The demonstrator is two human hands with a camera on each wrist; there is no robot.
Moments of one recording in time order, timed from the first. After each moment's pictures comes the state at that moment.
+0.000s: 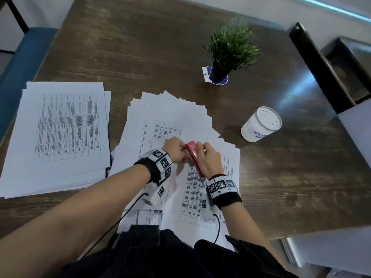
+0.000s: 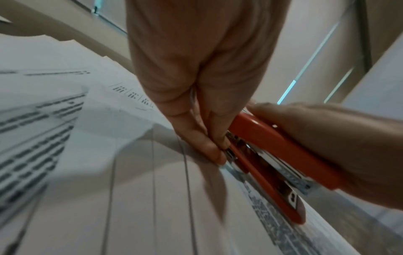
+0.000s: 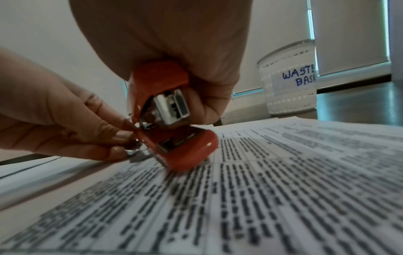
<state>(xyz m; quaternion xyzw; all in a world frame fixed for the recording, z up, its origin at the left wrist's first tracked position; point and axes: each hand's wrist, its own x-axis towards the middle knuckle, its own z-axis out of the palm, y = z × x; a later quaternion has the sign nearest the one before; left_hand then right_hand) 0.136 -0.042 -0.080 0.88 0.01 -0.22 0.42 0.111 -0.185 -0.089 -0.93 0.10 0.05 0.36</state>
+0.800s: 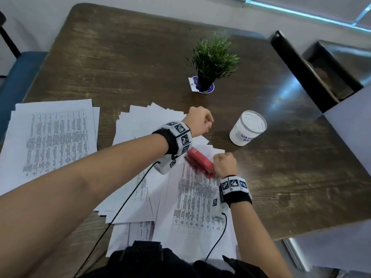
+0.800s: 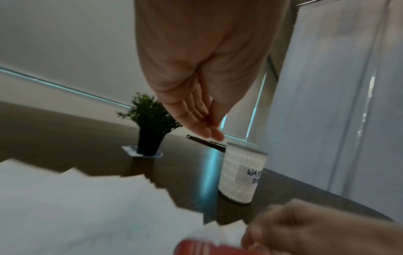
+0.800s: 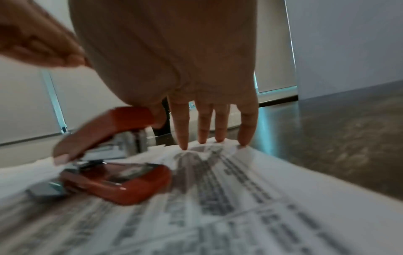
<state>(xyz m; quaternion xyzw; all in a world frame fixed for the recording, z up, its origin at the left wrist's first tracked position) 0.210 -0.111 0.004 0.88 -0.15 -0.08 0.45 0.133 -0.272 -0.099 -0.95 0.19 0.10 0.24</state>
